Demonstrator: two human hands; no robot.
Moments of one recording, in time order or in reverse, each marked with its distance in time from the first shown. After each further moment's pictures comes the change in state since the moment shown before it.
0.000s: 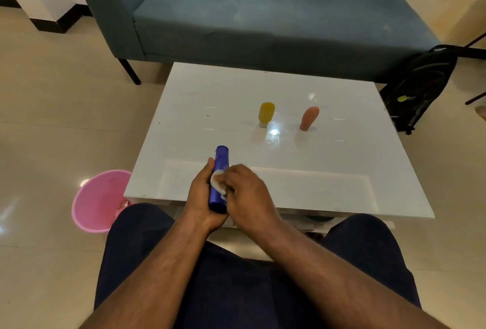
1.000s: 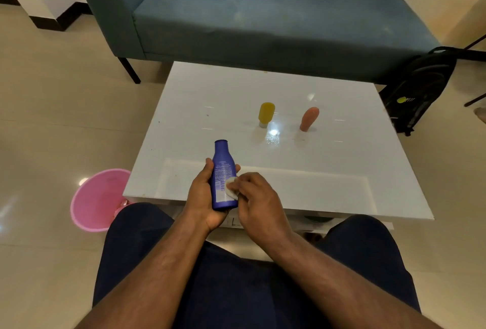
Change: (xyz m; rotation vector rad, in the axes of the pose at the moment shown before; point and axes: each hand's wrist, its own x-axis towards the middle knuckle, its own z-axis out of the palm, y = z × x) left_hand 0.005 -0.001 0.000 0.073 0.024 0.087; right_hand -0.022 0.030 0.002 -0.032 0.102 -0.050
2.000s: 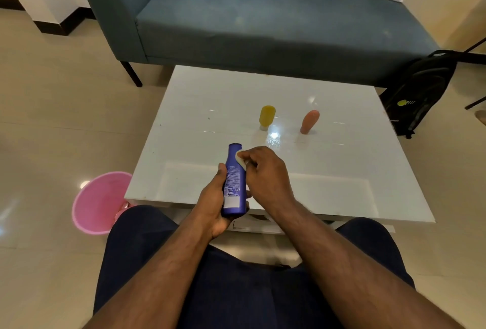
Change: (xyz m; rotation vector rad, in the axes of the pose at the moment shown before) left_hand -0.004 -0.013 0.009 0.249 0.061 0.027; right_hand 0.062 0.009 -0.016 0.038 0.091 0.178
